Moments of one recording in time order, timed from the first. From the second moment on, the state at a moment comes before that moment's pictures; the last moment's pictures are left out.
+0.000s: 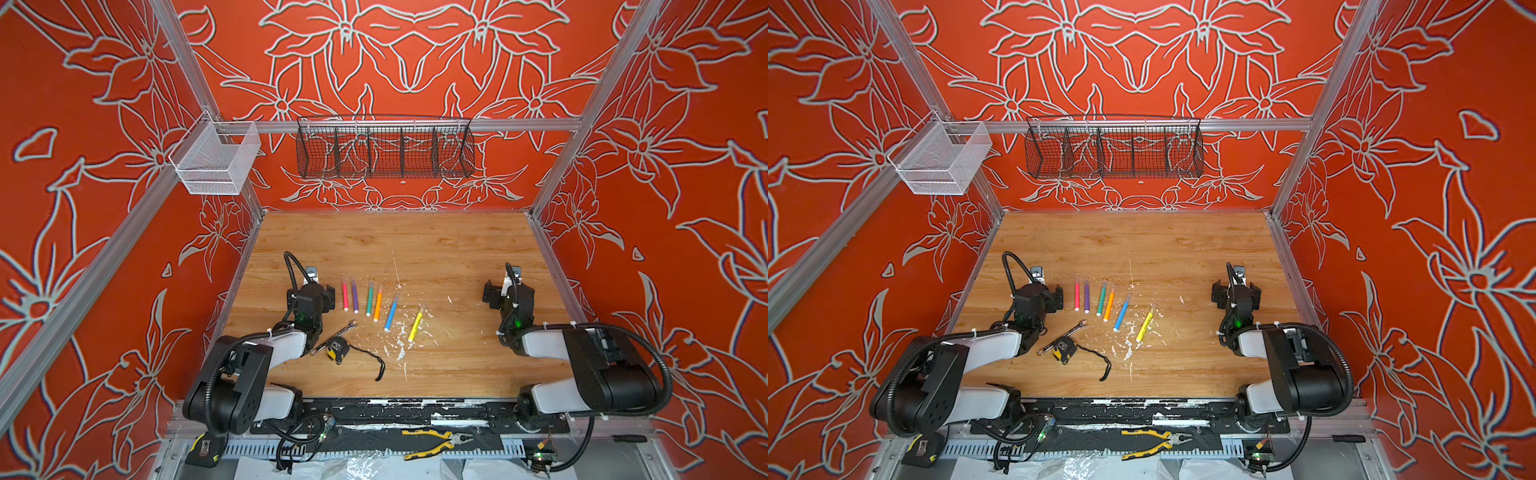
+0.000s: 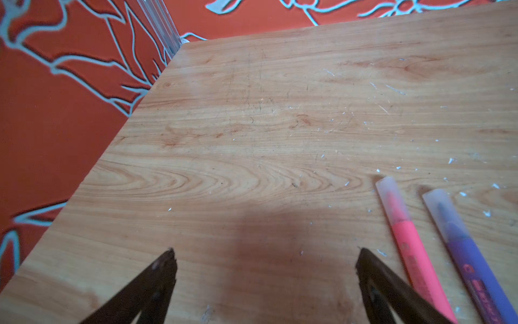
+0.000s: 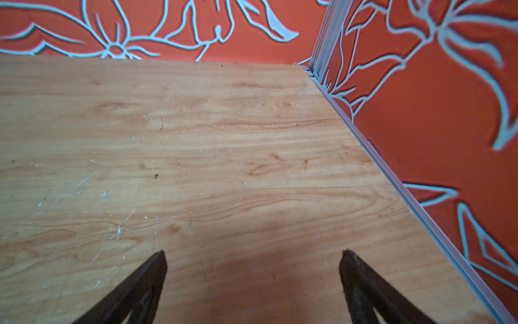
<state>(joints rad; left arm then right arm) -0.15 1.35 0.33 0.53 -0.41 -0.03 0.09 1.43 0.27 0.79 0.34 0.03</state>
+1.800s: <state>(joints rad) -0.03 1.38 0.29 0.66 -0.21 -0.09 0.09 1.43 0.28 0.78 0.34 0.03</state>
